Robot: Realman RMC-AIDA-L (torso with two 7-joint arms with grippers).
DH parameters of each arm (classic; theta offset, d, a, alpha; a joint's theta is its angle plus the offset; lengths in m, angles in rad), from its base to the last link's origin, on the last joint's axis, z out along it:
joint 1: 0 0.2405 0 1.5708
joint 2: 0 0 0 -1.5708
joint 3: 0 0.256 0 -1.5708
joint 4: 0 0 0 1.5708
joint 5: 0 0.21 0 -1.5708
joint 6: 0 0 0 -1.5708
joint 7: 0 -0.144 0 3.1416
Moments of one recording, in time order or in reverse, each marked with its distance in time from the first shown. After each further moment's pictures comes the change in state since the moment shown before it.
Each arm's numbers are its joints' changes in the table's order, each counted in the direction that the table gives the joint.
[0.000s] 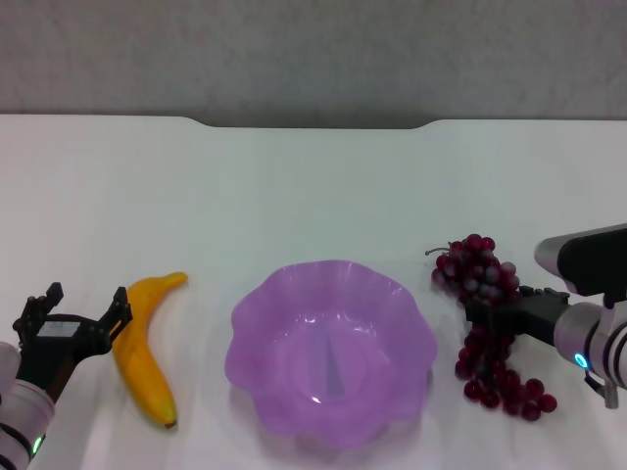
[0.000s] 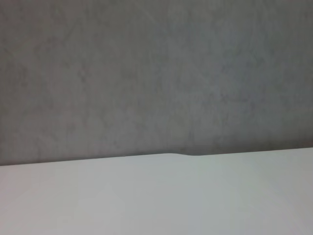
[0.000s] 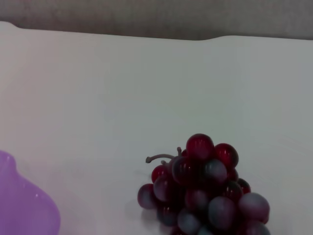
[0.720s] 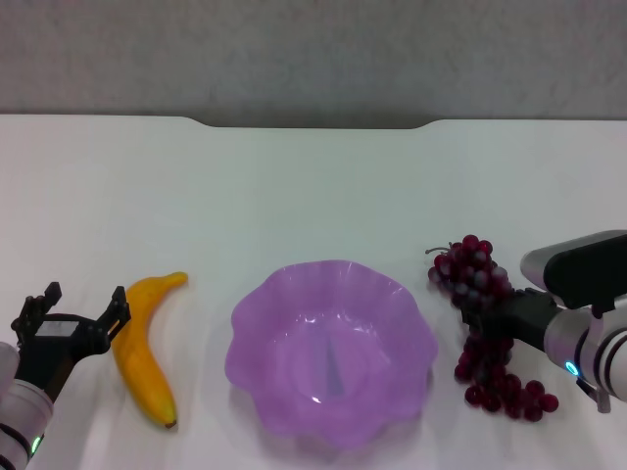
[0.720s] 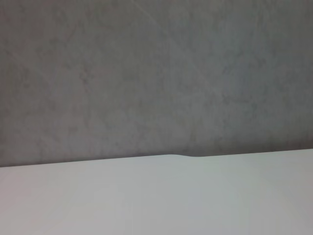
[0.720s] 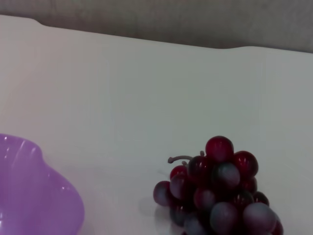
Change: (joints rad) left arm 0.001 0.000 -0.004 0.000 0.001 0.002 -0.002; right arm 0.009 -0.001 -0.079 -0.032 0.006 -0.081 0.006
